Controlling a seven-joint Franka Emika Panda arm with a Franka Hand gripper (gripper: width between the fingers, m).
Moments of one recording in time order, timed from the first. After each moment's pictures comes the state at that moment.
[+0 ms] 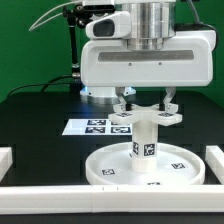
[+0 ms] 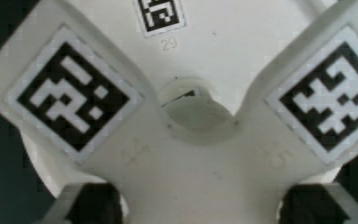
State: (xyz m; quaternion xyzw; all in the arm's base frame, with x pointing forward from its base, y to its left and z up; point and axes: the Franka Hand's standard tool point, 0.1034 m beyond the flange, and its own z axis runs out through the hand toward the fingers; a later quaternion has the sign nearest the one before) arm 0.569 0.029 0.103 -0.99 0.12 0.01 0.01
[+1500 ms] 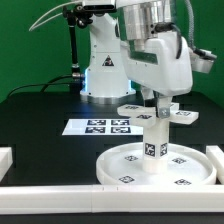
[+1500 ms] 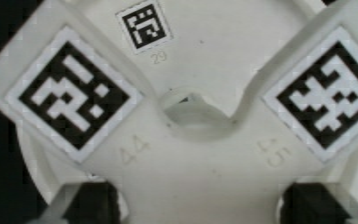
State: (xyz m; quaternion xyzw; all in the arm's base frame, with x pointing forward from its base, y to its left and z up) arm 0.573 0.048 0.103 -0.76 0.65 0.03 0.06
